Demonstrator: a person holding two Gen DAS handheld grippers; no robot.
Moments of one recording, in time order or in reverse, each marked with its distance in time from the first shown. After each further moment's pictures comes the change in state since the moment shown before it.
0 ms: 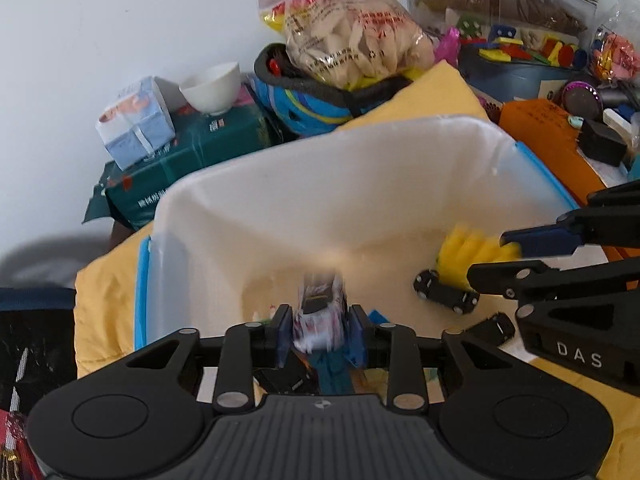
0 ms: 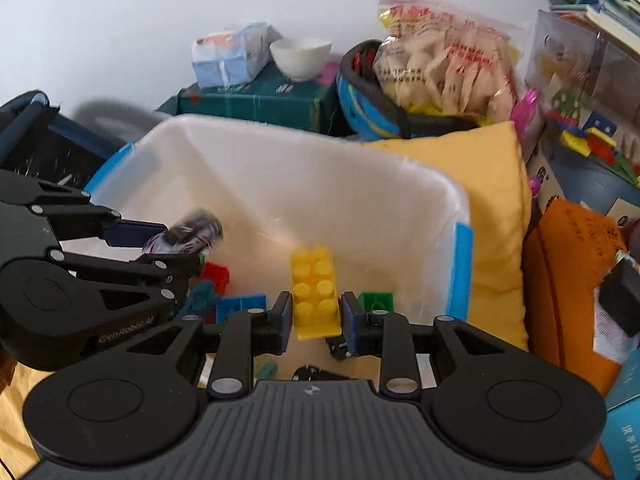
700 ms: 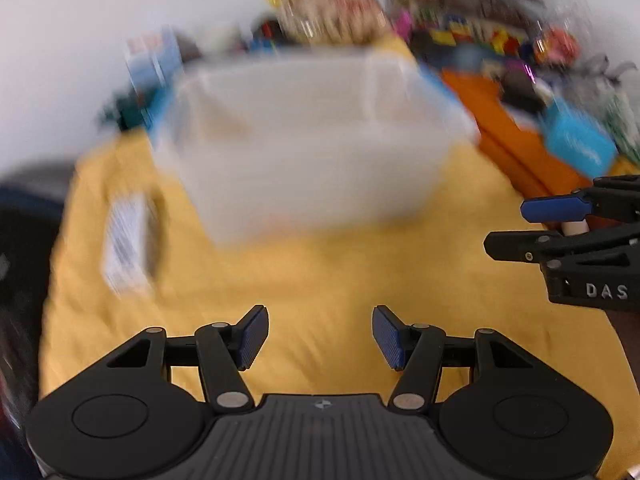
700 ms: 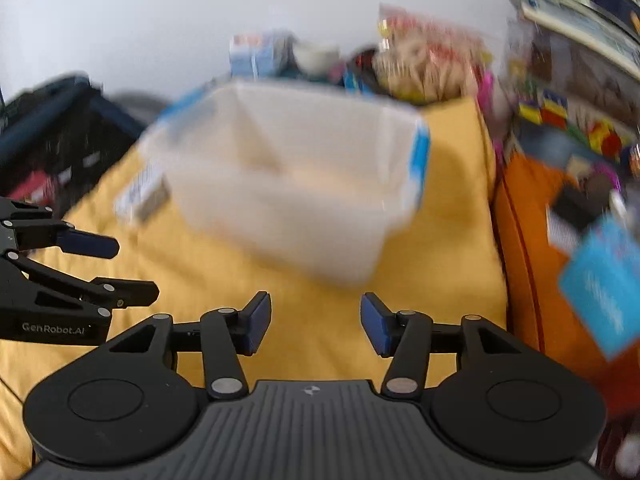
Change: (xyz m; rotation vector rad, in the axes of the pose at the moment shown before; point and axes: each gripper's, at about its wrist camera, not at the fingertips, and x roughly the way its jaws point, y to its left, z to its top) left arm -0.080 -0.038 -0.137 -0.119 0.044 -0.119; right arm -0.090 0.018 -0.125 -0.019 -0.006 0.018
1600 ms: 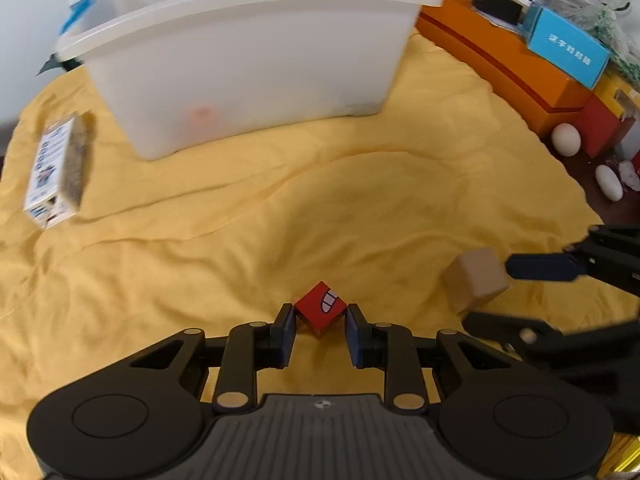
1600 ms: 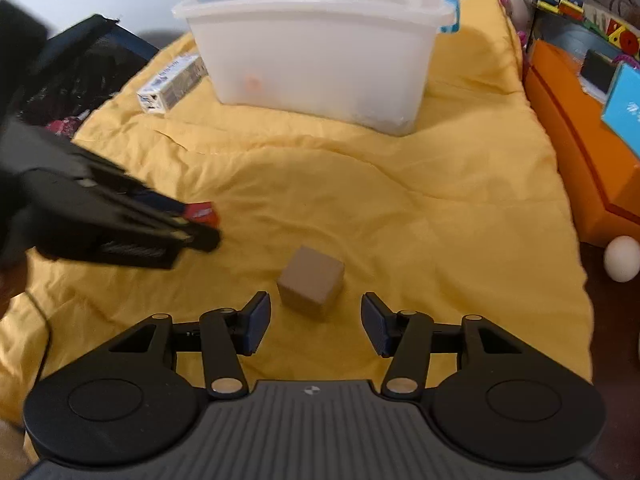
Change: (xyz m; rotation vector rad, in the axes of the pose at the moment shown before) left arm 0.052 -0.024 -0.038 0.047 0.142 -0.048; right arm 0.033 0.018 -0.076 0.043 0.126 0.047
